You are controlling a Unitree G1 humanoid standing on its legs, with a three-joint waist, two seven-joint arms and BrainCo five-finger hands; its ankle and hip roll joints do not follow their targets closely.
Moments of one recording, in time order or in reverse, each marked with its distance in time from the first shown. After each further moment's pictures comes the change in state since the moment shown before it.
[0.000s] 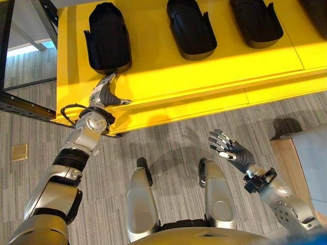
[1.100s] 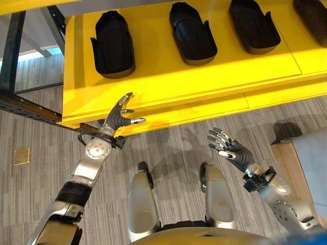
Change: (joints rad) left arm 0.450 -0.099 0.105 -0.396 -0.550 -0.112 -0.203; right arm -0.002 0.012 -0.016 -0.023 -0.001 0.001 0.011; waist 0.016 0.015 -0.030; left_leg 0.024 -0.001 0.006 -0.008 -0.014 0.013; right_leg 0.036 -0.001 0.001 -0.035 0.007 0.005
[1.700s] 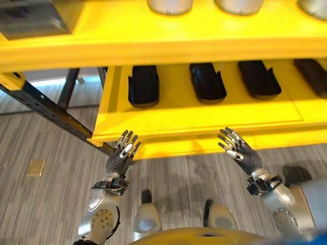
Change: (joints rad) left arm 0.408 -0.269 0.053 -0.160 -0.704 -0.003 -0.151; right arm 0.085 0.104 -0.079 0.049 -0.060 -0.066 -0.042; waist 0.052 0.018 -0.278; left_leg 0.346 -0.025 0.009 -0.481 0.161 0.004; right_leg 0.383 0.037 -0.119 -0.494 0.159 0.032
